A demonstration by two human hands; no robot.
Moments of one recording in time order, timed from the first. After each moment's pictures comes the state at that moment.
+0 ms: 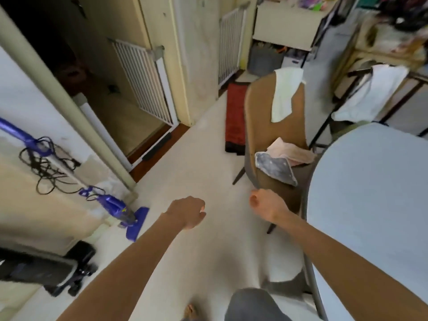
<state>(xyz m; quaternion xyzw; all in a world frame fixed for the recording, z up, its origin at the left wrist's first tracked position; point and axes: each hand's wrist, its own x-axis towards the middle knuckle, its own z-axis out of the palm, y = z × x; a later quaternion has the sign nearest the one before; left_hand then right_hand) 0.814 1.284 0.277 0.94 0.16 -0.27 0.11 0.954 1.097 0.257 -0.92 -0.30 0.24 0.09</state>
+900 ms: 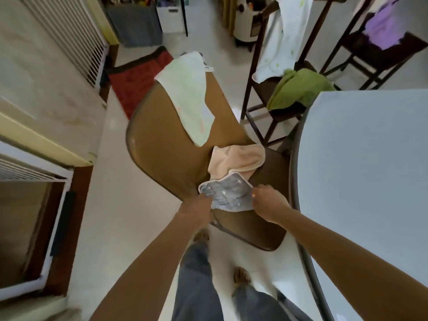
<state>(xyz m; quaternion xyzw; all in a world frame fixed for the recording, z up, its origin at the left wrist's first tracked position) 1.306 1.282 0.126 0.93 -0.11 -0.35 0.07 1.300 1.071 0.137 -0.96 -0.05 0.25 0.09</state>
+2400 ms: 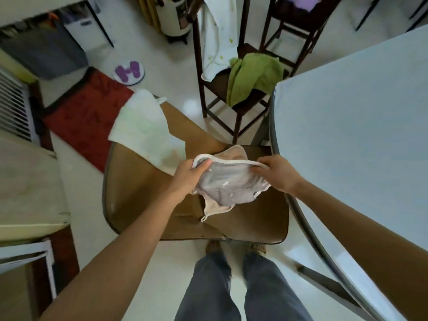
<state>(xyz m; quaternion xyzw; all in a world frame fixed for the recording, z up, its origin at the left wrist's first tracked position) 1.491 1.260 0.179 0.83 -0.03 -0.32 0.46 1.389 1.052 0.192 -0.87 0.21 0.14 0.43</state>
